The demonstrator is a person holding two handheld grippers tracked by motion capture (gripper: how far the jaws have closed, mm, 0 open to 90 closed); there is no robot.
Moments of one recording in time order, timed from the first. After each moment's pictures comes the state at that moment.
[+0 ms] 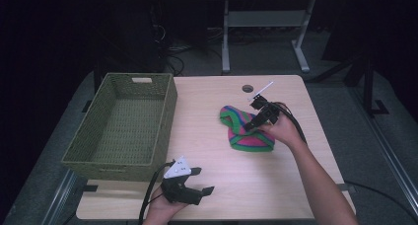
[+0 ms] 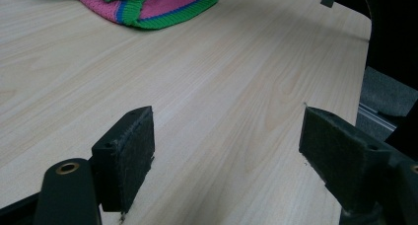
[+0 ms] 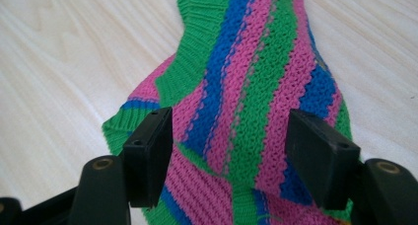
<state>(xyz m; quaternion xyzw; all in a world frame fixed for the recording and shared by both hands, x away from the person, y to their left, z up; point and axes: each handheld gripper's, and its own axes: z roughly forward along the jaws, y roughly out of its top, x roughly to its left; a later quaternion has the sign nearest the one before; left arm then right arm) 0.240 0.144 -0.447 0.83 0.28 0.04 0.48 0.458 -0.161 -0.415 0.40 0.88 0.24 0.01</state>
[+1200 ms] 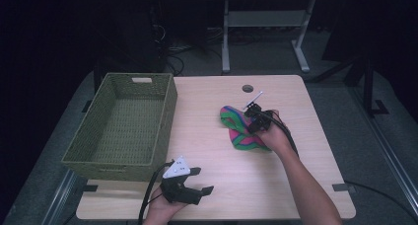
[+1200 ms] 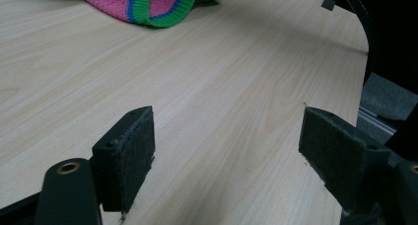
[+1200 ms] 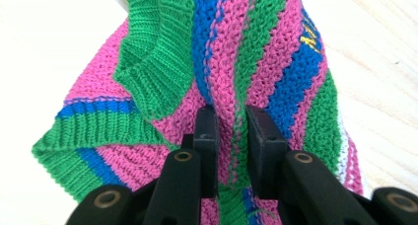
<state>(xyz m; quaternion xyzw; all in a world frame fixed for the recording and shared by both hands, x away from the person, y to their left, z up) 0.240 0.147 -0.447 0.83 0.29 0.04 0.48 0.446 -0.141 -0.439 0.44 0.88 0.16 0.09</state>
